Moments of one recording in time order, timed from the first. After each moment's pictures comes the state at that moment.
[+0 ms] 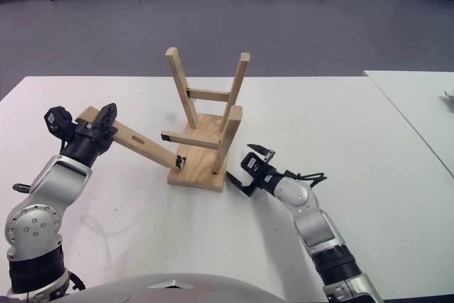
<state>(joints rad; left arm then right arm) -0.06 0.24 0.28 -0.55 -1.09 0.62 0.32 -0.02 -0.45 0.25 -0.05 -0.09 0.13 0.51</state>
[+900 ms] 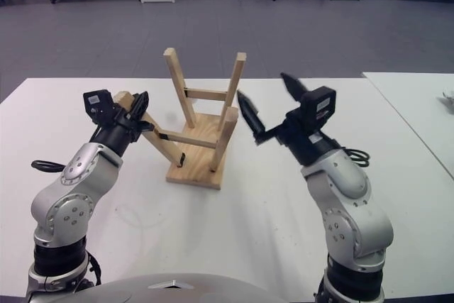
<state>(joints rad) -0.17 0.21 -0.01 -0.63 -0.66 0.72 0.30 -0.12 -0.32 -0.21 -0.74 0.55 0.61 0.24</state>
